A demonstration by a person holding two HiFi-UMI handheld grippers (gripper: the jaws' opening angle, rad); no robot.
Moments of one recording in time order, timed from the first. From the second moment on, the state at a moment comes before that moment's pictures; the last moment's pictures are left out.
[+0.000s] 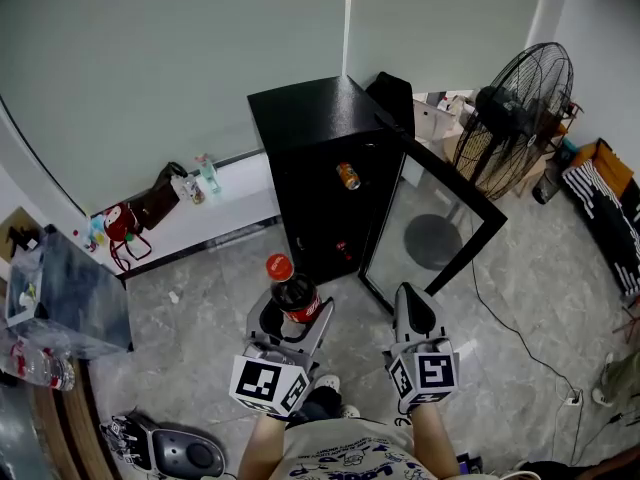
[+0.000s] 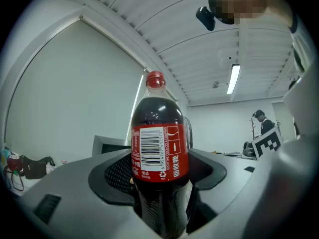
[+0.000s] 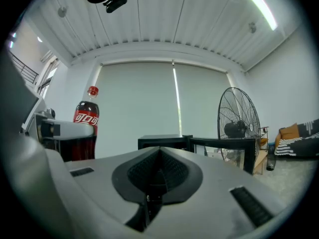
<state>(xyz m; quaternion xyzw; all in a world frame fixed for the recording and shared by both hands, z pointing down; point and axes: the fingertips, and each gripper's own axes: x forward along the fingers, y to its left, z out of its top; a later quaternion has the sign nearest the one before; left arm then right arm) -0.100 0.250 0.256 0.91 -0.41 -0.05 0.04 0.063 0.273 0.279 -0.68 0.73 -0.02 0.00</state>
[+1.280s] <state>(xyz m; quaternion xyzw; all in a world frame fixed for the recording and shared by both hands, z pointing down) -0.084 0.114 0.277 0.93 -0.36 -0.03 0.05 0.023 0.159 0.336 -0.61 0.79 -0.06 -0.07</state>
